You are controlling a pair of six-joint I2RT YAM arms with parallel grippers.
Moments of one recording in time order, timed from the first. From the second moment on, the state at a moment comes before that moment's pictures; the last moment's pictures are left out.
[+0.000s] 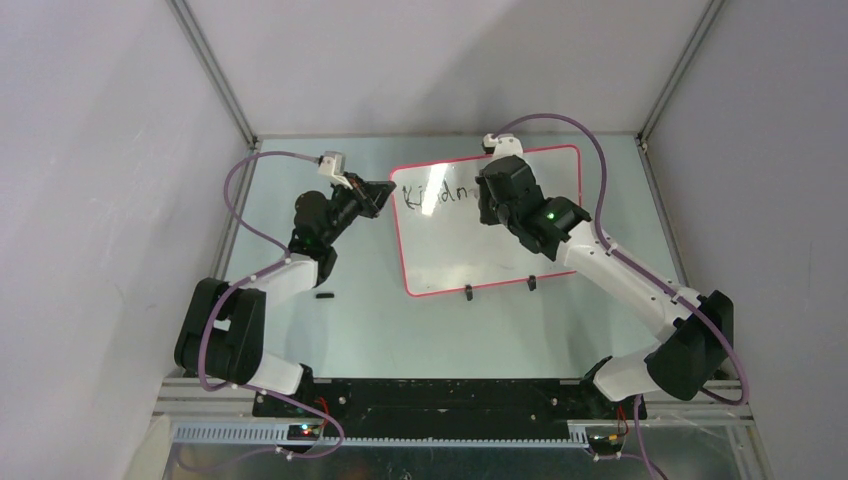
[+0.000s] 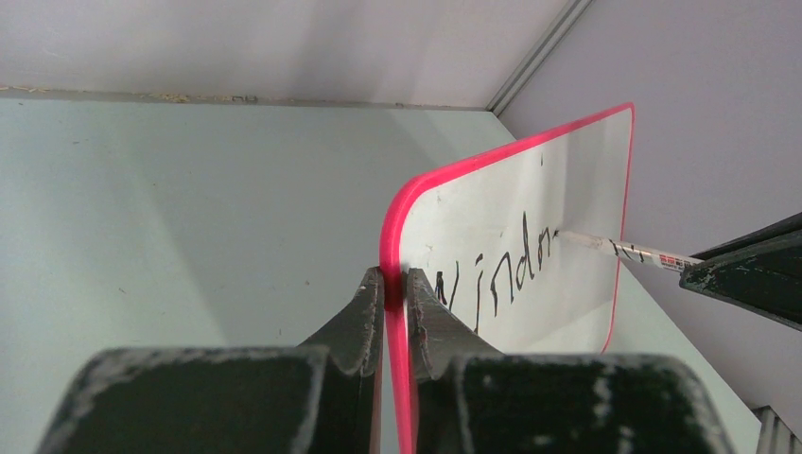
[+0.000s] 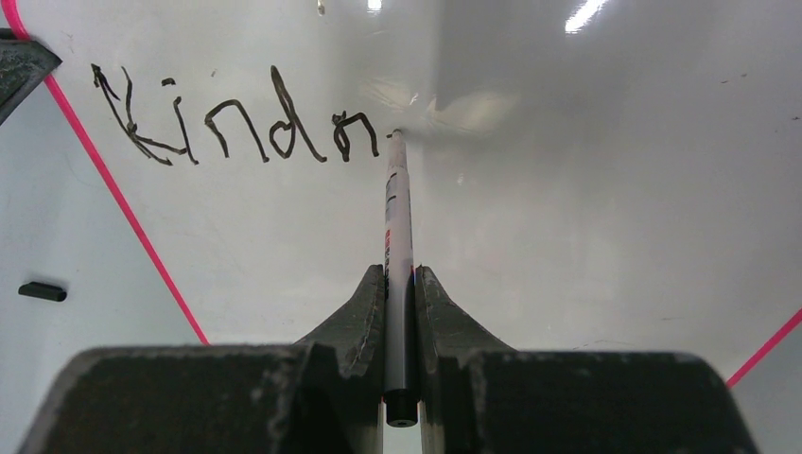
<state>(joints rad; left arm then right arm) -0.27 1.45 0.68 0.83 0.36 -0.51 0.70 1.42 1.34 -0.50 0.35 0.32</state>
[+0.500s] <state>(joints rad) -0.27 1.45 0.68 0.83 0.36 -0.51 0.70 1.42 1.34 -0.50 0.39 0.32</state>
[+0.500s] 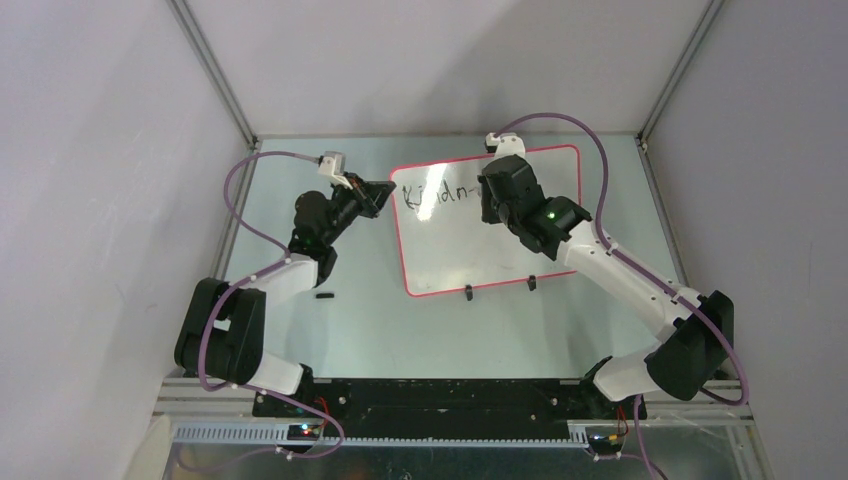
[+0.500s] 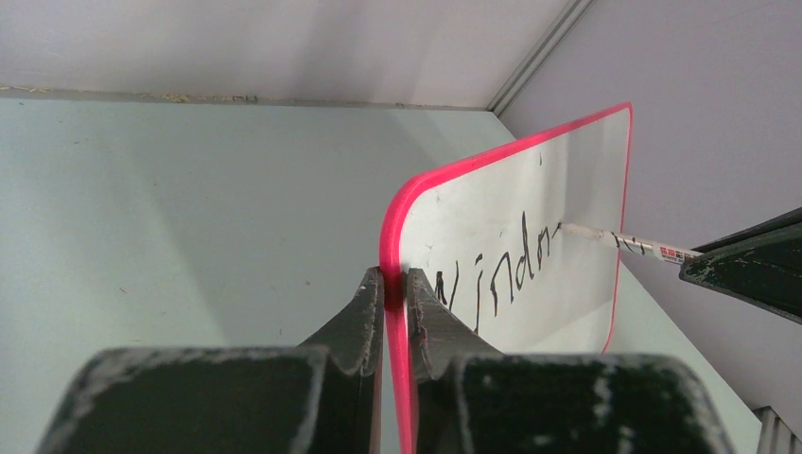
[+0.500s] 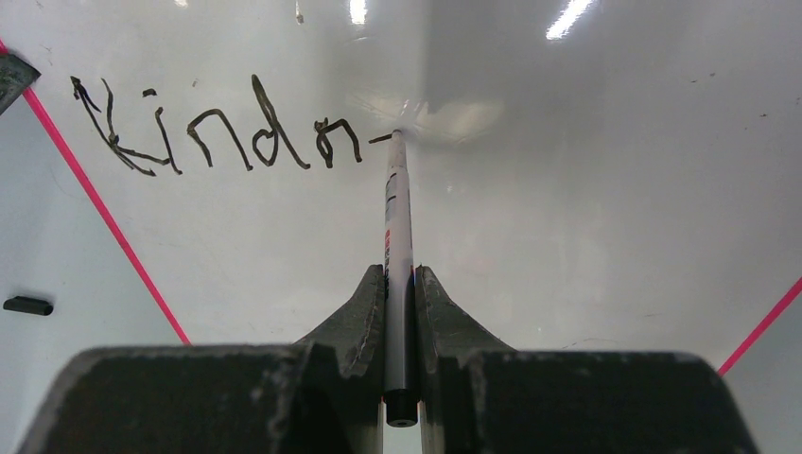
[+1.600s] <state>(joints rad) -0.27 1.45 0.67 0.84 0.35 -0.51 0.70 1.42 1.34 -0.50 0.38 0.30</state>
